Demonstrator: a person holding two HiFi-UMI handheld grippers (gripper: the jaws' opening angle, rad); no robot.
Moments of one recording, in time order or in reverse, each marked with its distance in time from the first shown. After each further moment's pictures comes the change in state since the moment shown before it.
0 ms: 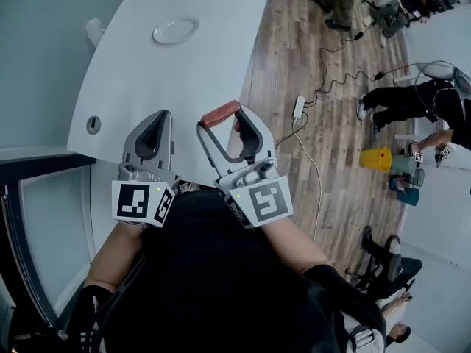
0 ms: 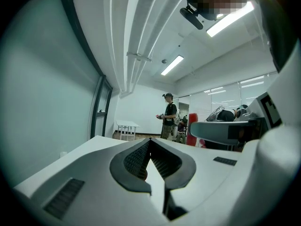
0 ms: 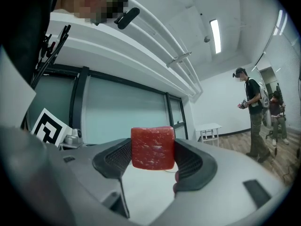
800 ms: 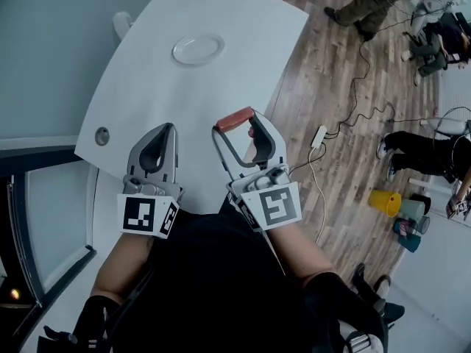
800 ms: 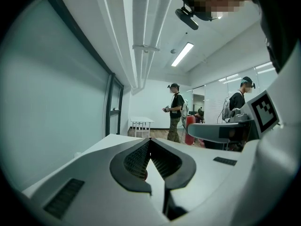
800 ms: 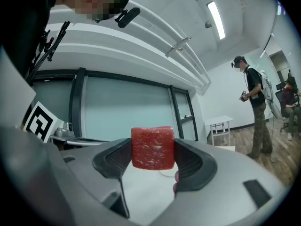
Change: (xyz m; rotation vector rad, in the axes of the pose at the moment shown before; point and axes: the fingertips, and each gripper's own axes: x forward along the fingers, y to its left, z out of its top) left arm 0.064 0.033 -0.003 0.038 0.071 0.192; right arm 0.078 -0.076 -0.022 0.043 0.077 0.141
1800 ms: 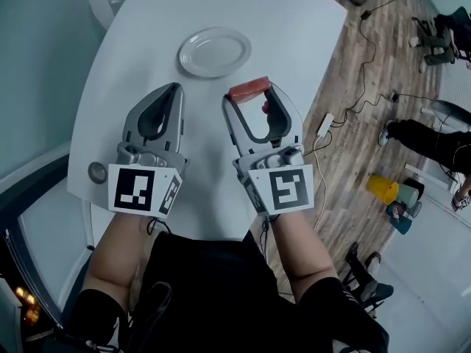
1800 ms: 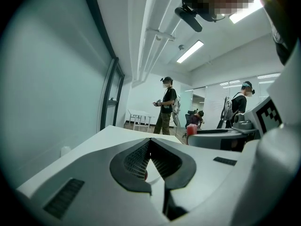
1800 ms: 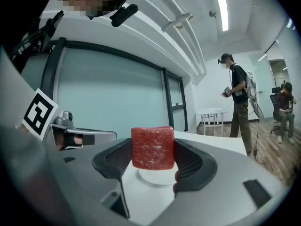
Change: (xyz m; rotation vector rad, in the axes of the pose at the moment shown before) left arm 0.173 0.146 -0.052 -0.096 0.055 -0.096; right arm 0.200 -0.061 -0.077 -0.034 0.145 -0.147
